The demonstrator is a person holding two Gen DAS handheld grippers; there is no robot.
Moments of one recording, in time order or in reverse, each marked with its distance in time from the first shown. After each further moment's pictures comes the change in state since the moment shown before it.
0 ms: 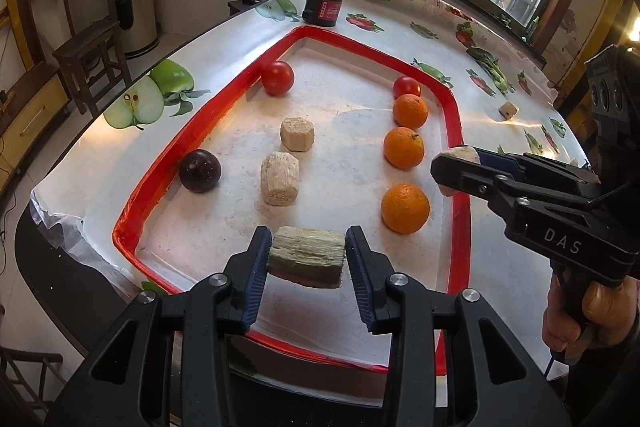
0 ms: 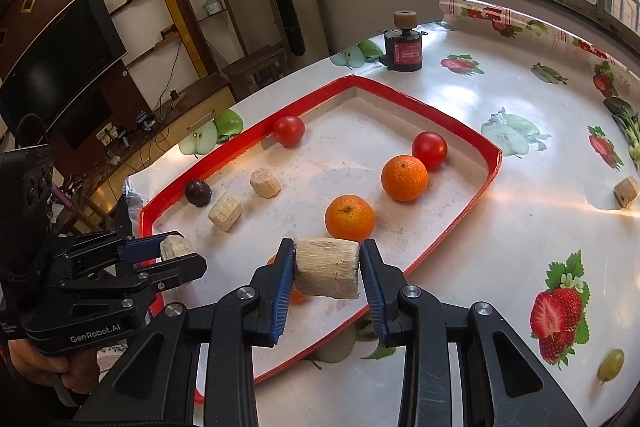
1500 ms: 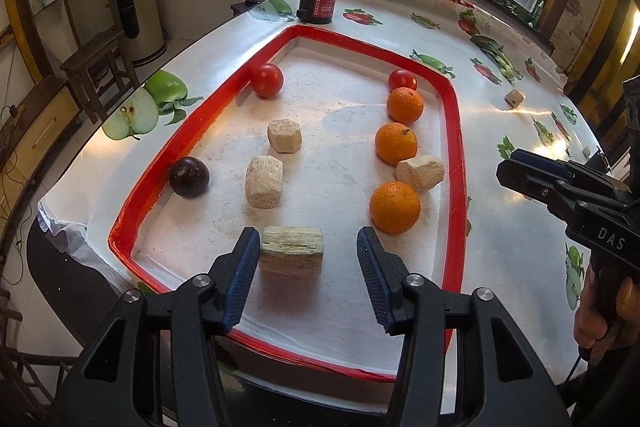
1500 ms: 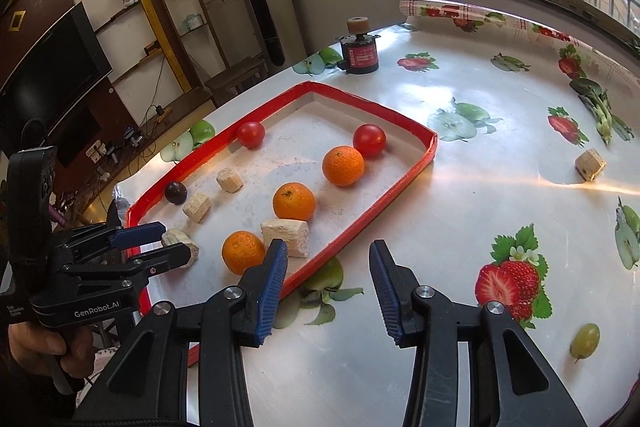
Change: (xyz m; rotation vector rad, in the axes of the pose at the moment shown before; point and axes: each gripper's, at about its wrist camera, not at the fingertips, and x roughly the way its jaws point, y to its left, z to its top) left arm -0.002 -0.020 0.001 0.045 0.008 0.069; right arm -0.041 -0.043 -0.024 0.081 -0.043 -0.040
